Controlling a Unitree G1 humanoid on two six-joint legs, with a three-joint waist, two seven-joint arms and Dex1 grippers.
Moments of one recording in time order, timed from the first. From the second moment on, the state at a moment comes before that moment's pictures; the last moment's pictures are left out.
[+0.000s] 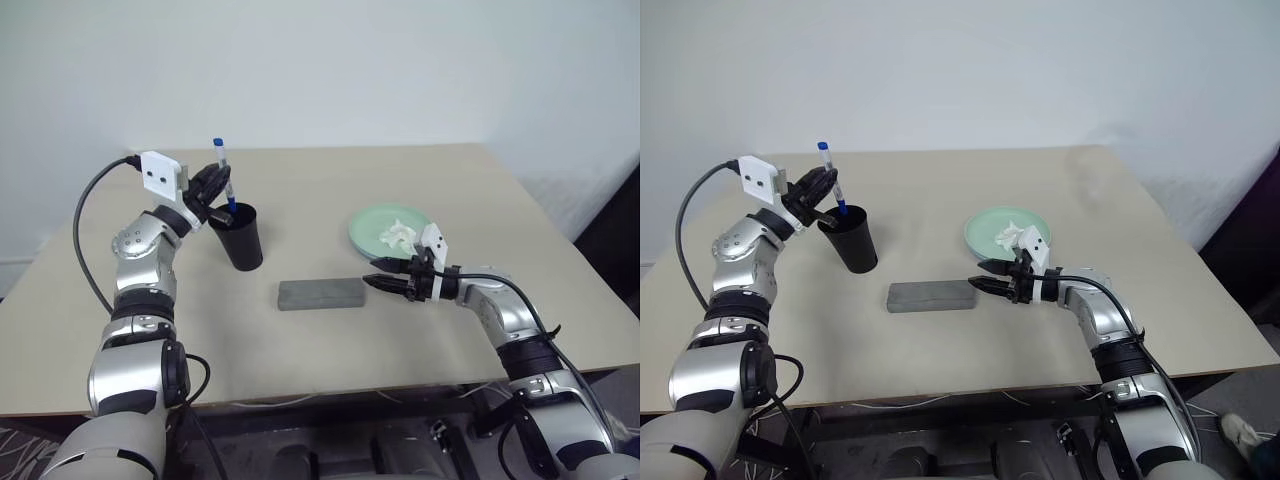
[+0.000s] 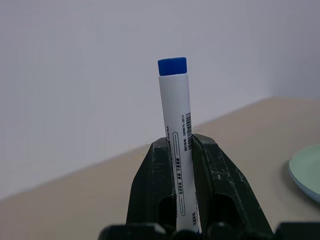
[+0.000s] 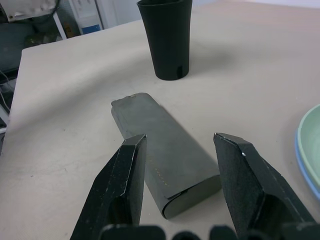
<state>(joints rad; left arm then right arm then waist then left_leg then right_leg) -0.87 0.52 0.25 1.04 -0.22 -0.31 -0.76 -0.54 -0.34 0.13 0.32 0.30 0.32 1.07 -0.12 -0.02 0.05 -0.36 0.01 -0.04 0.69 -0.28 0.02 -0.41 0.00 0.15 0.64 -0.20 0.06</state>
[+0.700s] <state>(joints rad) -0.88 0.50 0.25 1.11 -0.21 -0.34 -0.76 -0.52 -0.34 0.13 0.29 0.30 0.34 1.06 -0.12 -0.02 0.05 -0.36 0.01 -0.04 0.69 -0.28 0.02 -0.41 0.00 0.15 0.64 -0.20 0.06</state>
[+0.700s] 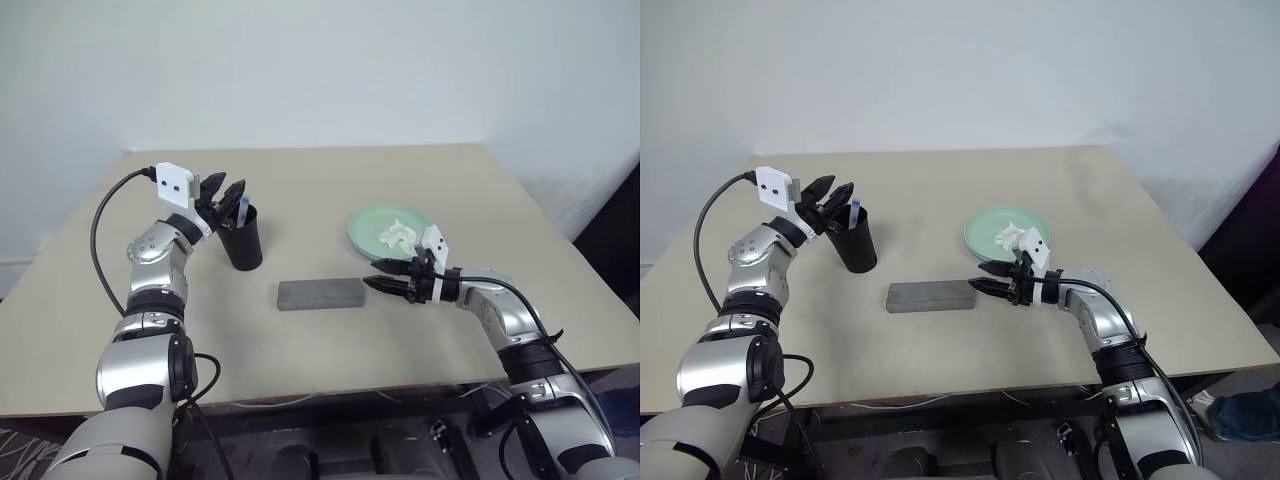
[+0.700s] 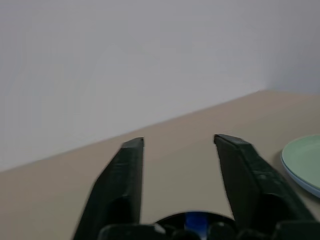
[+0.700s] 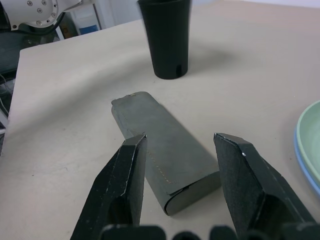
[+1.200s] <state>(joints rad) -0.84 0.50 0.30 1.01 -0.28 -0.27 -0.80 -0.52 -0.33 0.12 0.29 0.30 0.34 1.04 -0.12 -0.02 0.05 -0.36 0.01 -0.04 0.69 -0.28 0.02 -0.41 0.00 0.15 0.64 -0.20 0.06</state>
